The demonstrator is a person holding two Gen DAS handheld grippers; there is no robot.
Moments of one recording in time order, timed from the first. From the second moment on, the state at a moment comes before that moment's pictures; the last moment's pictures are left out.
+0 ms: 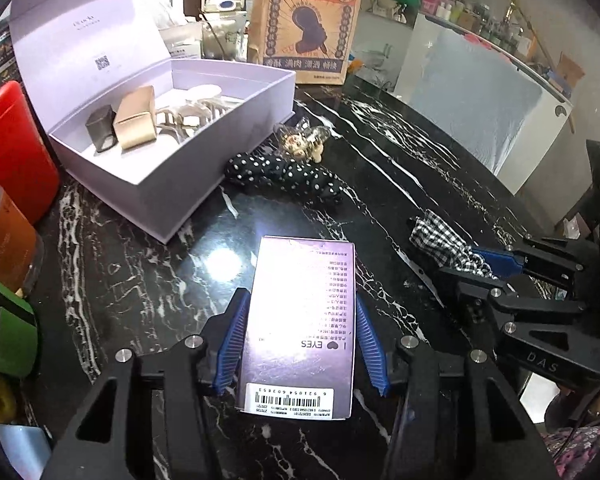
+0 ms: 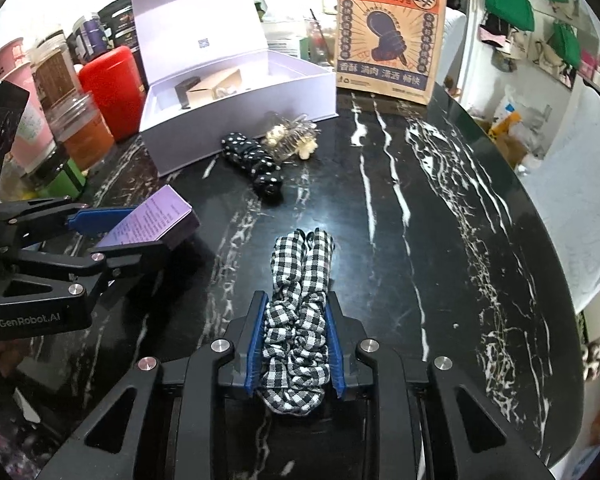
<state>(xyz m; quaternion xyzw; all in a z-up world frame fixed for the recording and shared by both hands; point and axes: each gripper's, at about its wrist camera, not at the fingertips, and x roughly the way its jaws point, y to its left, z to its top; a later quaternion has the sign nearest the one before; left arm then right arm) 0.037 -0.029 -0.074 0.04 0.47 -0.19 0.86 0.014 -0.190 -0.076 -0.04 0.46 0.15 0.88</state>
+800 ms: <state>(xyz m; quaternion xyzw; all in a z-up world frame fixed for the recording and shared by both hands) -0.004 0.012 -0.046 -0.01 0.44 -0.10 0.89 -0.018 -0.138 -0.047 -0.09 0.41 0.26 0.87</state>
